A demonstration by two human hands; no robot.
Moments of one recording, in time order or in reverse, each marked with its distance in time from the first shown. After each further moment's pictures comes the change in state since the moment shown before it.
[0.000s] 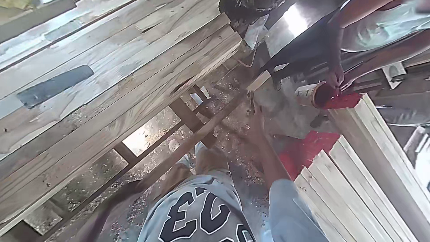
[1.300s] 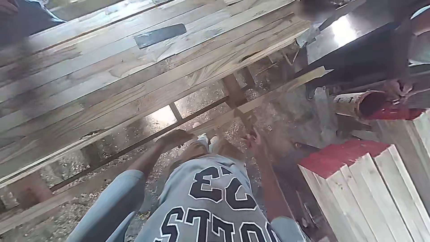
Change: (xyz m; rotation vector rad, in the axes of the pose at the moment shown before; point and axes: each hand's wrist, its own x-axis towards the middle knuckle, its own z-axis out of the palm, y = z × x) left_hand -0.017 0.004 -0.013 -0.056 0.156 0.147; right_hand -0.270 -0.012 0.130 0.594 -0.342 0.003
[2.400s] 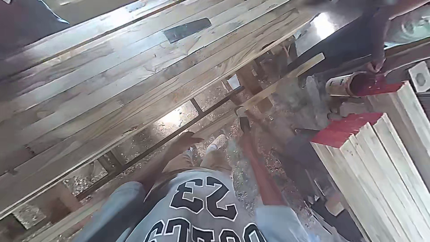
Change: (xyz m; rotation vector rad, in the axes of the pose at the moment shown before) left_hand -0.036 -0.124 -0.001 -0.211 0.068 0.135; right_hand -0.072 0.001 0.176 -1.054 0.102 0.189
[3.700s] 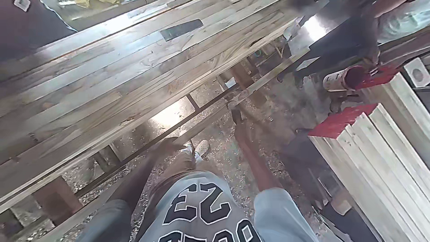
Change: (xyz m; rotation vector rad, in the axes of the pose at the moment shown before) left_hand -0.061 -0.051 -0.011 0.162 0.018 -0.067; right_hand -0.003 0.000 0.004 0.007 0.002 -0.095
